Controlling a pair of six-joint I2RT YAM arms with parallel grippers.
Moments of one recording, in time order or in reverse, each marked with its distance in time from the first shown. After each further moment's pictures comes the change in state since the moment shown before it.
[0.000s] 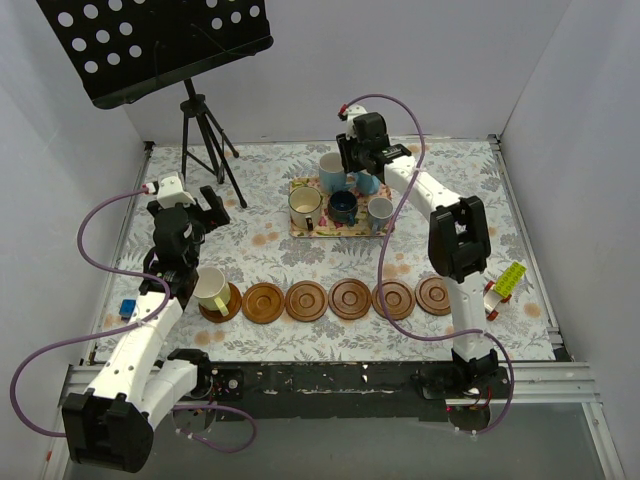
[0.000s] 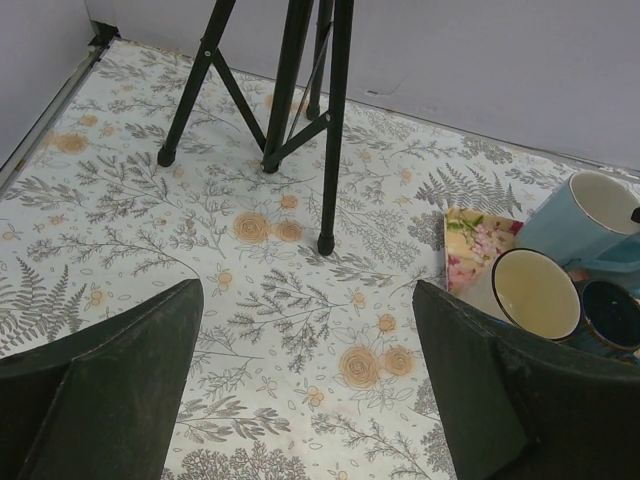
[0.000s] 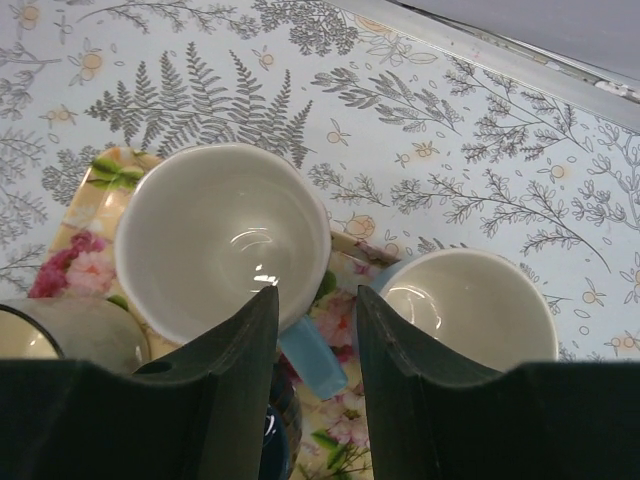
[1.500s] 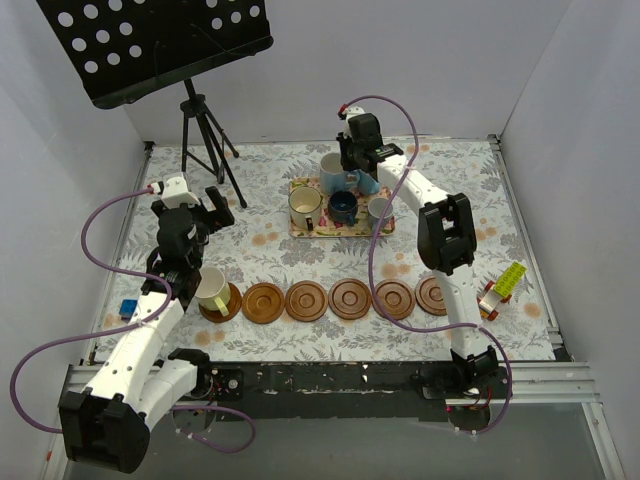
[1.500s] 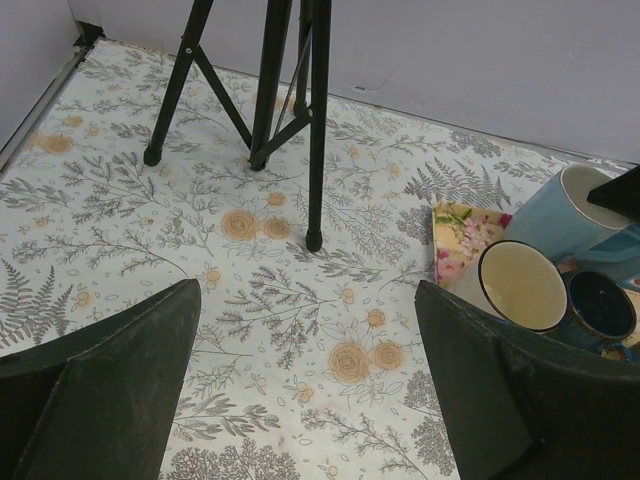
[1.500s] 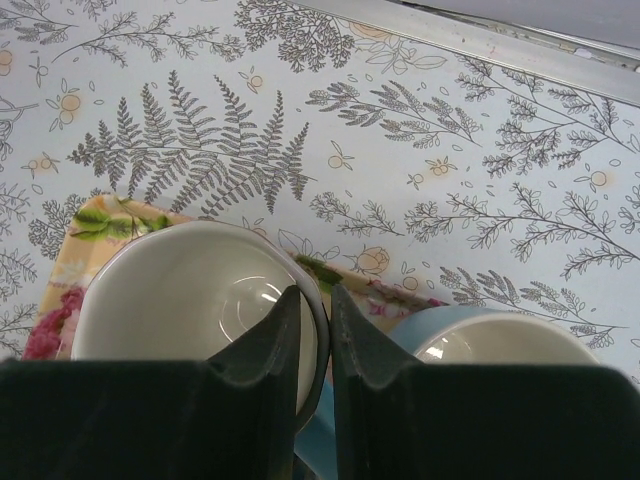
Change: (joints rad) left arm -0.044 -0.001 0.000 0.000 -0.021 0.000; right arm -0.006 0.158 0.155 -0.011 0.016 0.077
